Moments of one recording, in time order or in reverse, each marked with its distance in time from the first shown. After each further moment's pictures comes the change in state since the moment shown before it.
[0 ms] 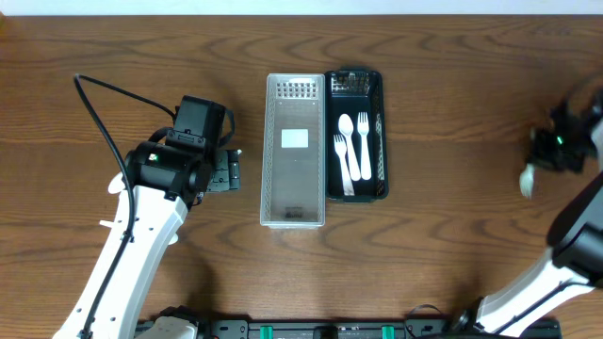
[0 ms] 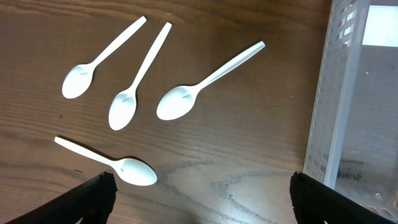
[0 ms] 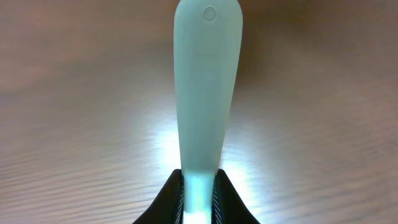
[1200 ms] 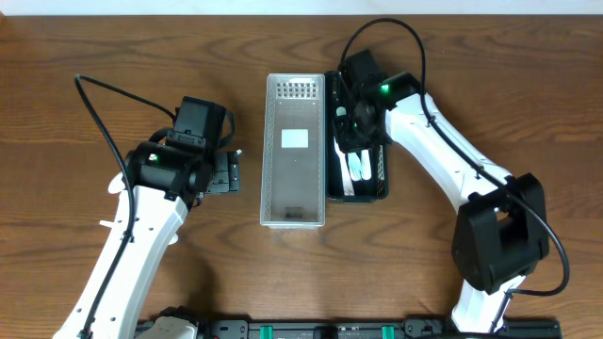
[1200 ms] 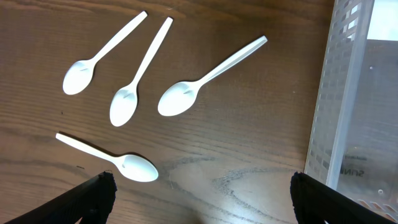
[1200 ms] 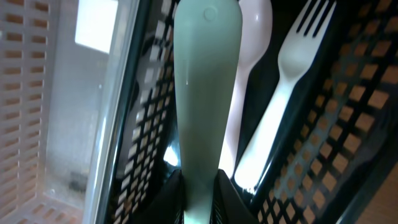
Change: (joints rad) left arm 0.000 0.000 0.000 -0.014 0.000 0.000; right arm 0.958 -0.035 0.075 -0.001 0.051 0.442
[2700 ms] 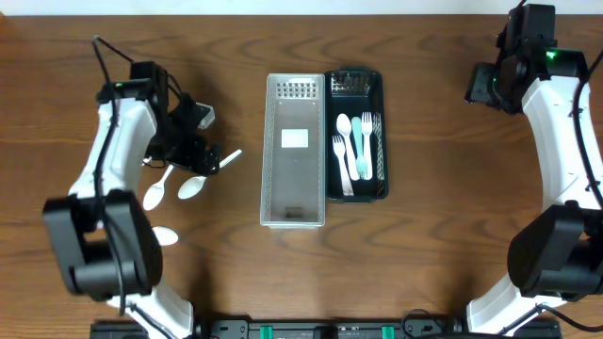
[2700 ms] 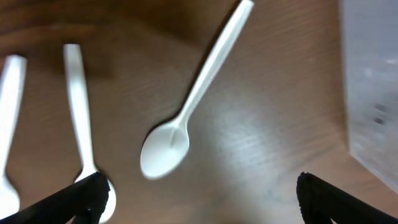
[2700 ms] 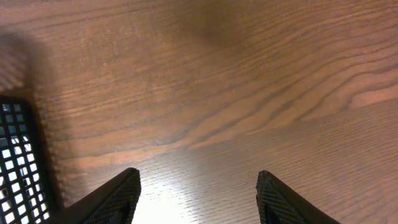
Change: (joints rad) left arm 0.360 0.547 0.214 -0.009 0.423 0.768; right arm -0.546 -0.121 0.087 -0.011 0.209 -0.074
